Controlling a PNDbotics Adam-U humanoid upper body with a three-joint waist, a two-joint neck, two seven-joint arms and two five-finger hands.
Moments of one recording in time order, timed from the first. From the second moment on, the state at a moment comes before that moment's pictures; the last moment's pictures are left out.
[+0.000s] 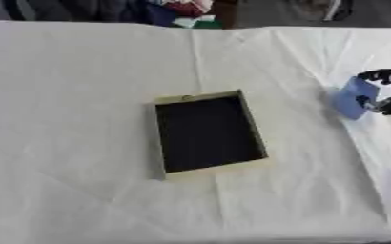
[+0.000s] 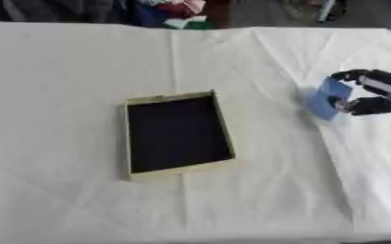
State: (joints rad) left arm -0.26 0.16 -0.04 -1.78 -0.30 -0.17 0.19; right arm -0.17 -1.02 -0.02 -1.13 0.33 -0.32 0.30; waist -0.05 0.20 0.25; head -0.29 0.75
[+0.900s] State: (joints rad) left arm -0.26 0.16 -0.04 -1.78 -0.30 -0.17 0.19; right arm -0.18 -1.02 -0.02 -1.11 0.34 -0.33 0.31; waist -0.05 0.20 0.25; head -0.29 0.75
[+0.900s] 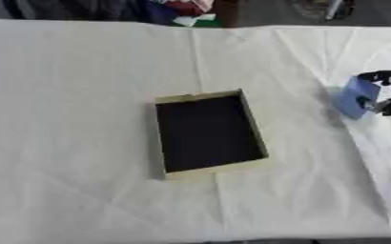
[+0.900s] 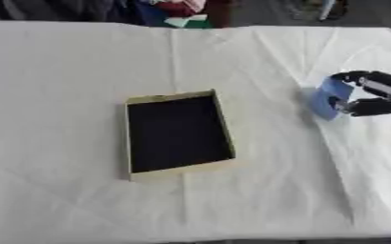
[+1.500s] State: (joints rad) left arm -0.26 0.16 -0.04 -1.78 -0.30 -0.17 0.18; right arm -0.18 -1.02 -0.02 -1.11 0.34 -0.33 0.31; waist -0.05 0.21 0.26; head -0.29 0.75
